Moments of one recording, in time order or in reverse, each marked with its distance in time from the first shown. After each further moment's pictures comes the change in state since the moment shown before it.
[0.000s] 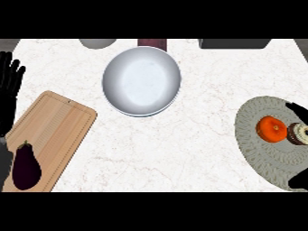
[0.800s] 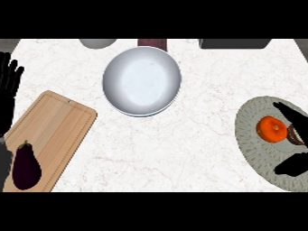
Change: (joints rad) left arm -0.005 -0.030 0.049 0.010 -0.040 -0.044 -0.005; right arm -0.040 0.165 -0.043 0.278 0.234 -0.049 -0.294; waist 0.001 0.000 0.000
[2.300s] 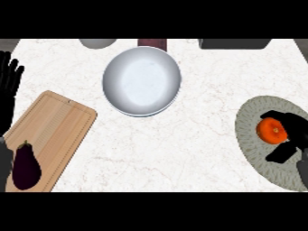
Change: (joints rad) left arm -0.011 -0.040 0.045 -0.018 -0.037 -0.043 0.028; right arm -0.151 0.122 -0.087 0.437 0.262 -0.115 -0.233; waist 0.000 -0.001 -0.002
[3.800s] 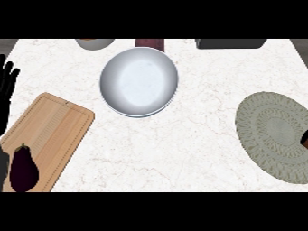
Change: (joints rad) left arm 0.023 -0.005 0.022 -0.030 -0.007 -0.005 0.022; right arm 0.418 -0.071 -0.207 -0.872 -0.041 0.132 0.192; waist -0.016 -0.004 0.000
